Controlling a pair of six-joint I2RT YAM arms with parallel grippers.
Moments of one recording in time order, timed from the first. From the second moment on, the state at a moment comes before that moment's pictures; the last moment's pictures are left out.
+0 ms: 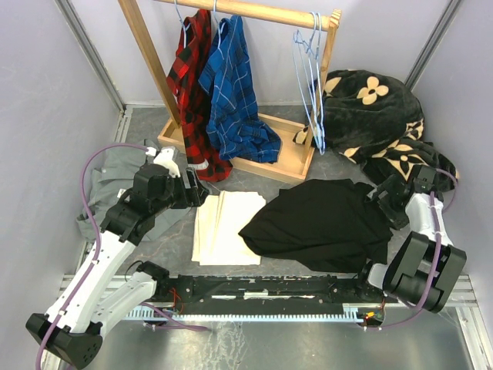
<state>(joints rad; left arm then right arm) -0.42 0.79 0.88 -0.67 0.01 -0.43 -0.45 1.23 0.77 -0.69 -0.06 0.49</state>
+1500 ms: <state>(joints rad) -0.42 0.78 0.88 -0.67 0.03 -0.43 -0.06 1.03 1.67 -0.93 -0.30 0.41</state>
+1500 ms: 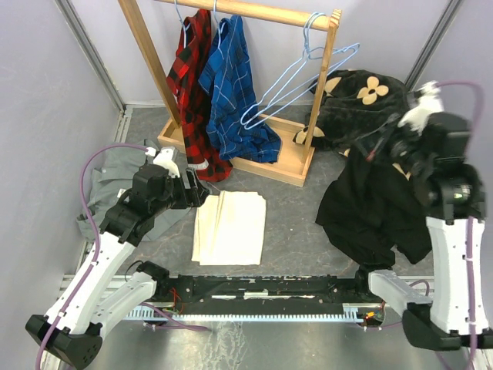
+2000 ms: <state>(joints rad) -0.42 0.78 0.88 -0.66 0.03 -0.44 0.87 1.12 1.21 -0.74 0.13 0.49</state>
